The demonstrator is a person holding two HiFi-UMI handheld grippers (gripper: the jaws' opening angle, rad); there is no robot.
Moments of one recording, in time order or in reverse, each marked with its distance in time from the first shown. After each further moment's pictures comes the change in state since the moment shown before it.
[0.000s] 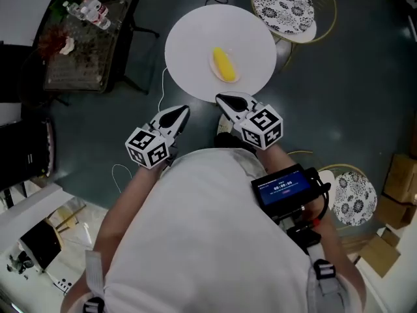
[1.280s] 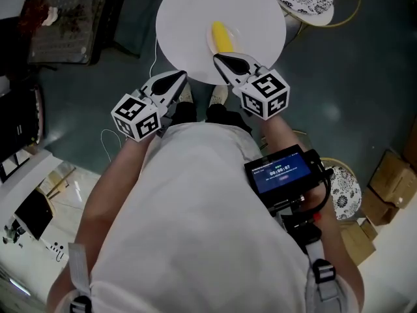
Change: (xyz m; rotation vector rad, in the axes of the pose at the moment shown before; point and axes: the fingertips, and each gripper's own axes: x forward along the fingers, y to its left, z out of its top) left arm 0.041 0.055 0.017 -0.054 0.036 0.006; right arm 0.063 -0.061 0.016 0.039 0.058 0.028
